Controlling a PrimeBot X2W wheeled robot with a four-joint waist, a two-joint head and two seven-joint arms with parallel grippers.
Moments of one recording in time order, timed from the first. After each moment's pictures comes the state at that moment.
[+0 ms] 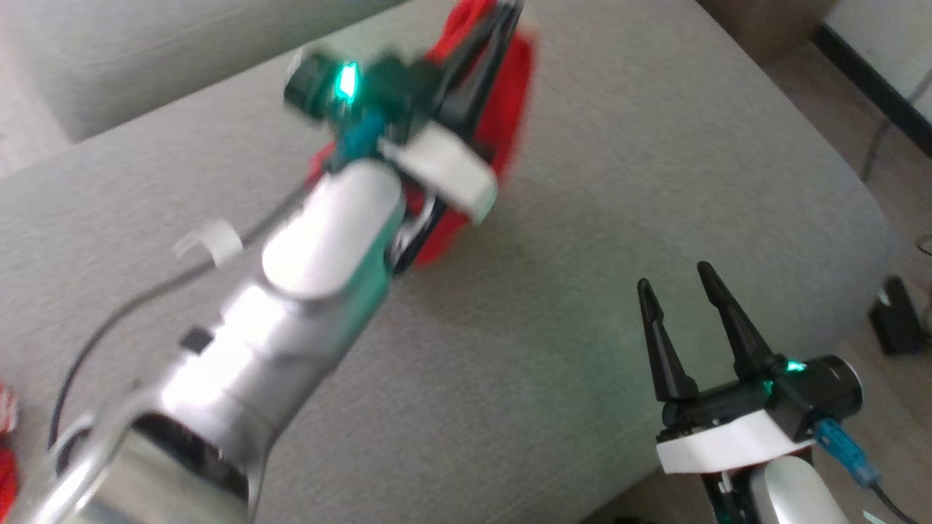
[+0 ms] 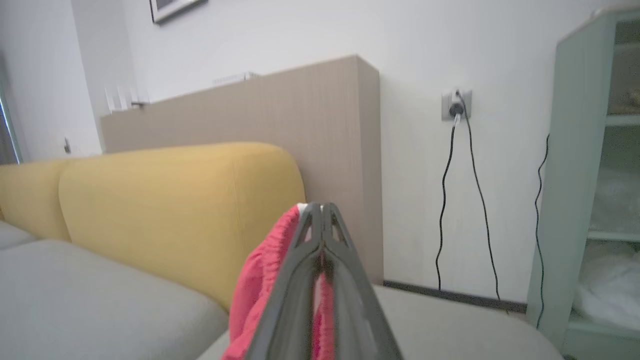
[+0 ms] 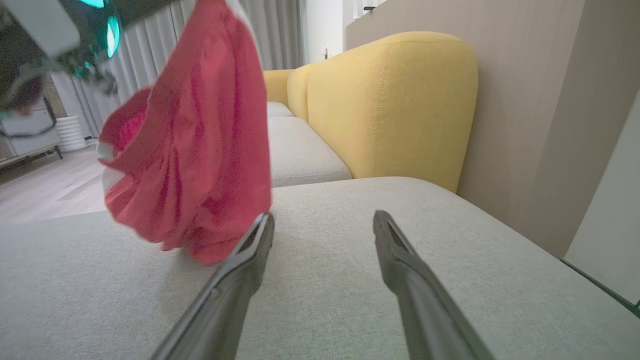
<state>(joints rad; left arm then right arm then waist) -1.01 0.04 -0.84 0.67 -0.53 -0.03 -0.23 0.00 -0.04 0.18 0.07 0.08 0.13 -0.26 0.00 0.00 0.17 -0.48</state>
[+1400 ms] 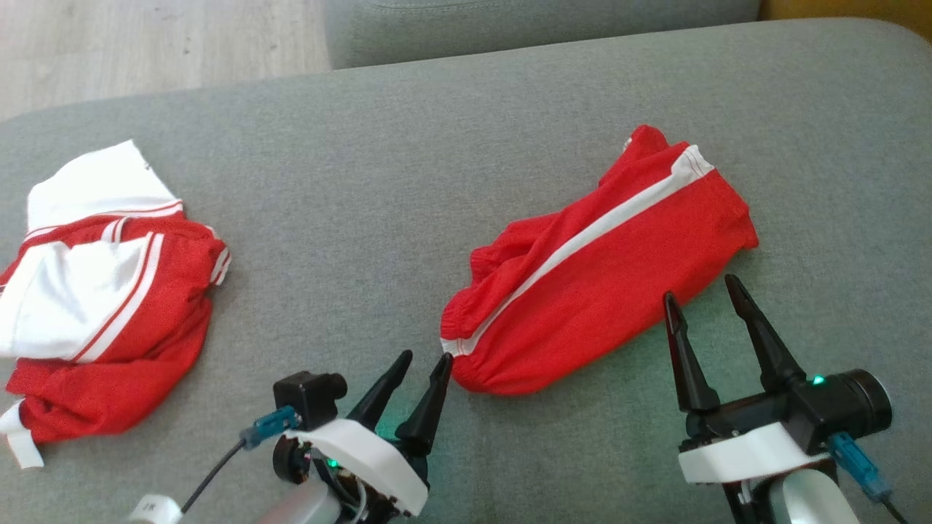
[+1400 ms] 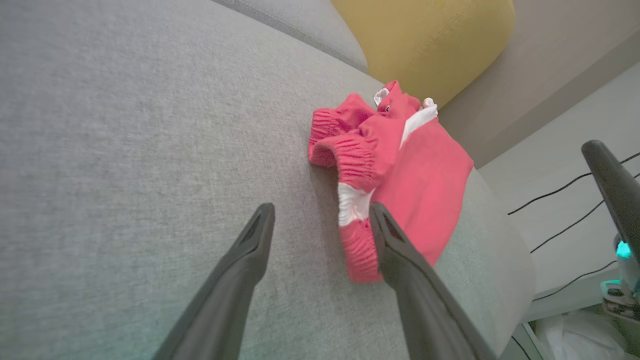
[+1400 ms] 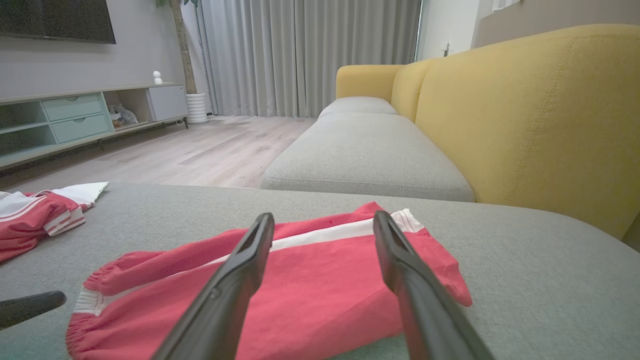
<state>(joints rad) -0.26 0.23 -0.81 0.34 -0.95 -0.05 -0.11 0.04 -0.04 0.12 0.06 0.00 0.13 -0.26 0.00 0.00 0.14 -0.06</state>
